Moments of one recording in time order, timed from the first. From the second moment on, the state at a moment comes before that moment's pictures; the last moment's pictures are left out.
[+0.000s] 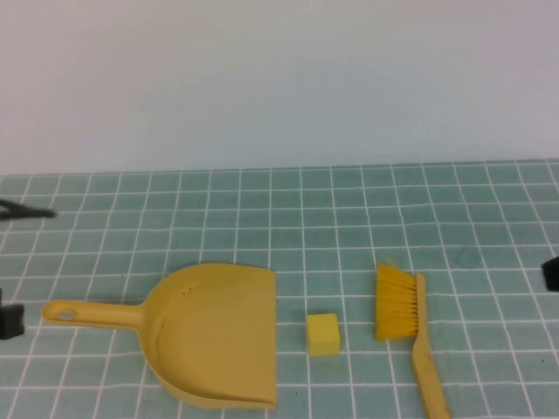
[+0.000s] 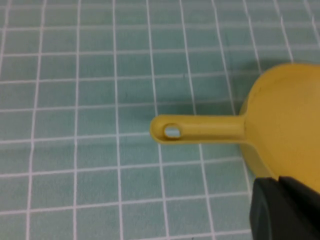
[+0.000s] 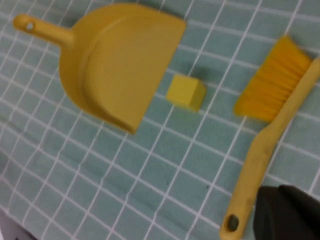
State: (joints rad) right arm 0.01 1.14 -0.94 0.71 1.10 -0.57; left arm -0.03 0.85 -0.77 -0.15 0.77 0.04
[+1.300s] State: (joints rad) right arm 0.53 1.42 -0.94 0.19 1.02 -0.16; left arm -0.22 1.43 -0.99 0.08 0.75 0.32
